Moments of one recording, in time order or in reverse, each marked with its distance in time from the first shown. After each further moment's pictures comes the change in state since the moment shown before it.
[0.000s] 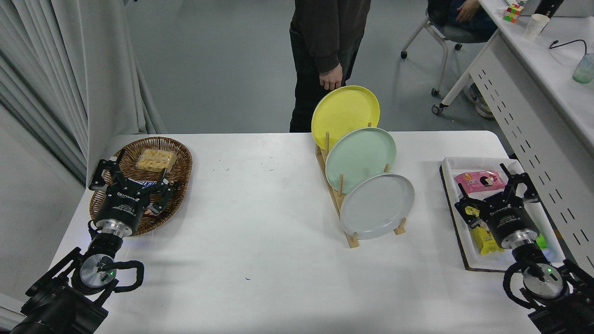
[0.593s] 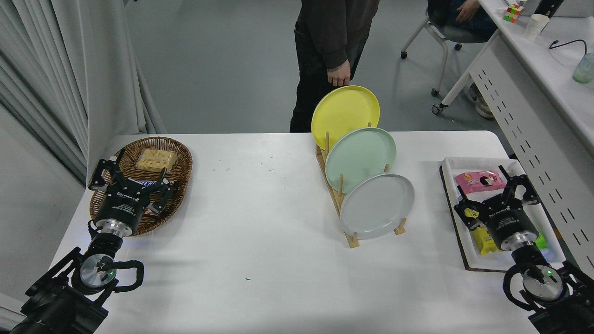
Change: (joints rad) left arm -0.001 0.000 0.000 0.000 -0.002 0.000 -0.001; right arm -0.013 -0.001 -0.007 -0.002 0.000 0.007 0.000
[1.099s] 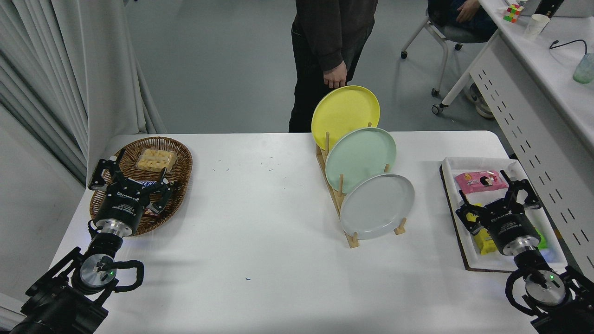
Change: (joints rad) left arm 0.000 0.000 0.000 0.000 0.000 0.000 0.001; right arm -0.011 -0.006 0.002 0.001 0.000 0.005 0.000
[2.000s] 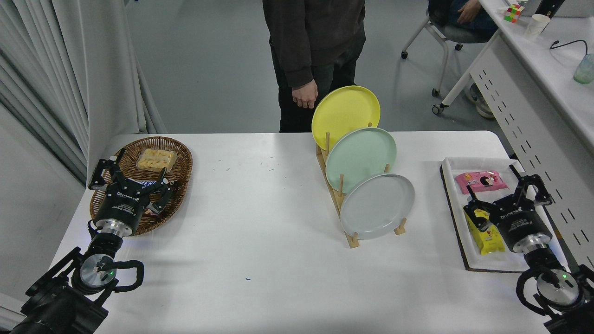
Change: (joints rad) left arm 0.000 0.000 0.000 0.000 0.000 0.000 0.000; right arm -0.066 -0.110 -0.025 0.201 0.068 -0.066 -0.006
